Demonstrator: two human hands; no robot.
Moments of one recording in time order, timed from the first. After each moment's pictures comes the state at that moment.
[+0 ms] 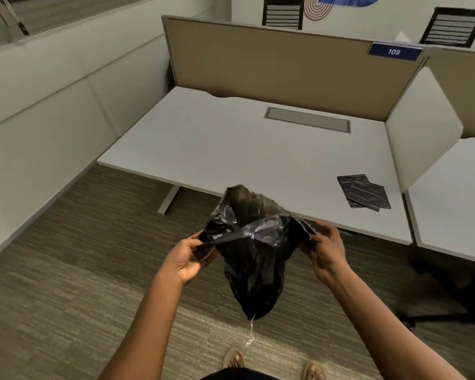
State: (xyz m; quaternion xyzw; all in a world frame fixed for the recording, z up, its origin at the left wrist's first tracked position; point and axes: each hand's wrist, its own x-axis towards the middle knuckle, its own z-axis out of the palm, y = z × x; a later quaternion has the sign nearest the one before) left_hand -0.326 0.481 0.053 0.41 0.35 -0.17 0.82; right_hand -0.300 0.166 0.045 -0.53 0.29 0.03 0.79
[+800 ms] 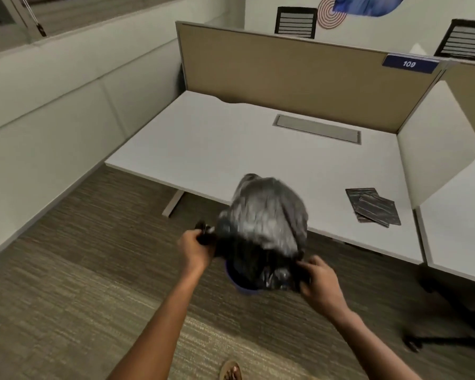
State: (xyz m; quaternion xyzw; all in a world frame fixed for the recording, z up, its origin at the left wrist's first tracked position) left_hand -0.294 0.462 0.043 0.81 0.28 0.05 0.52; right_hand -0.329 0.166 0.030 -0.96 -0.10 -0.01 0.26
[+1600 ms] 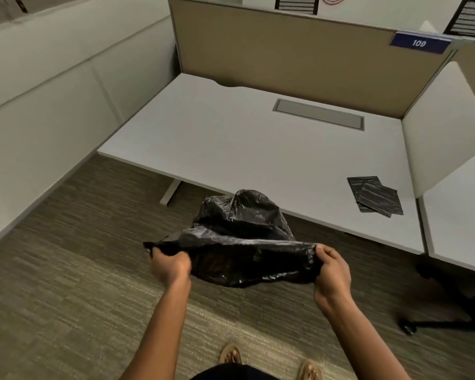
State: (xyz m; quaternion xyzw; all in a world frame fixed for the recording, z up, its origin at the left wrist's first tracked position) left_hand -0.310 0.485 0.002 0.65 0.53 0.10 0.54; right_hand -0.314 0.176 0.021 -0.59 0.34 0.01 0.73
